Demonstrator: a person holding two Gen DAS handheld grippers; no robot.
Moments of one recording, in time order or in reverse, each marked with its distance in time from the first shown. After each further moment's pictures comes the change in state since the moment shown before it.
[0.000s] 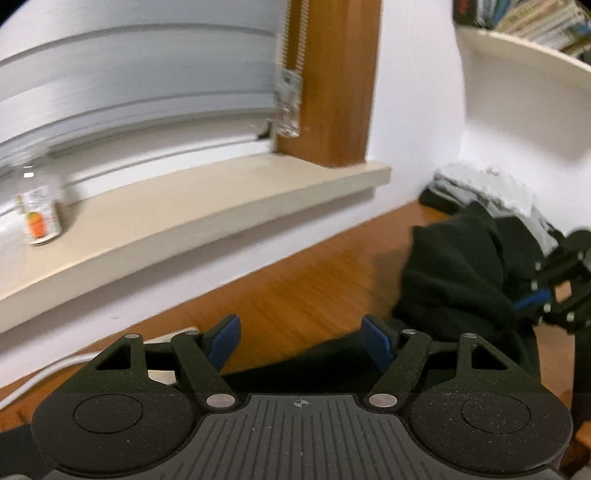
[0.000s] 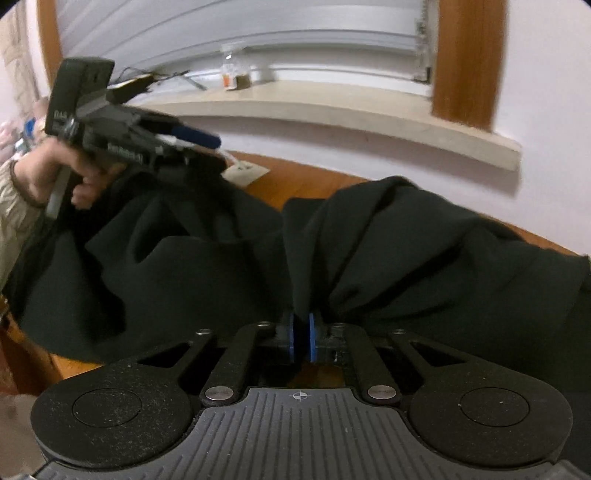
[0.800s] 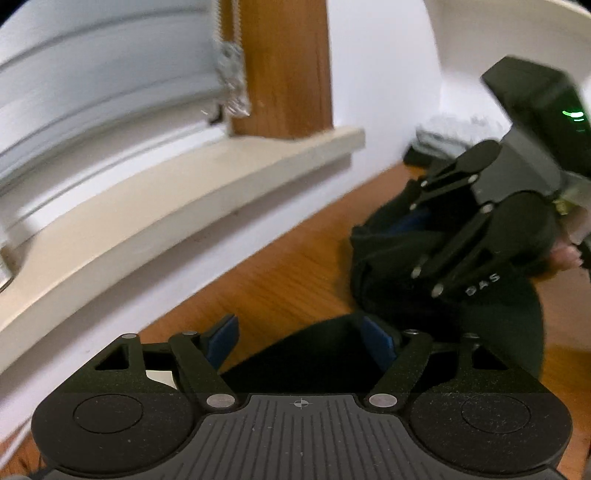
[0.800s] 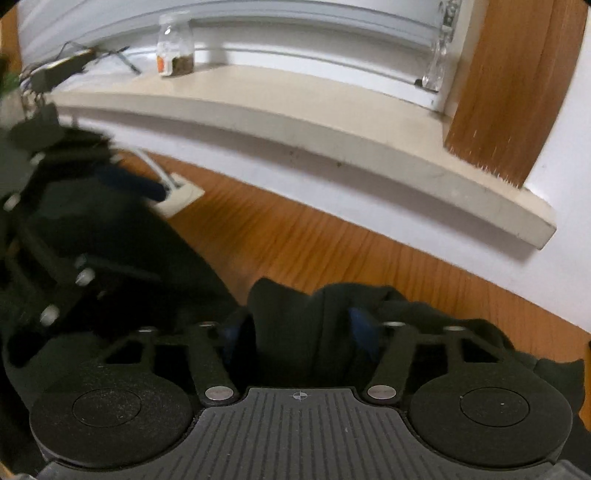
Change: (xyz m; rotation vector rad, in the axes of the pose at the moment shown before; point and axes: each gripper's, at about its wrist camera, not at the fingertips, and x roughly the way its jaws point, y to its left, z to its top) left arm 0.049 -0.024 0.012 0.174 0.105 0.001; right arm 0.100 -0.013 0.065 -0.067 0.081 -0.141
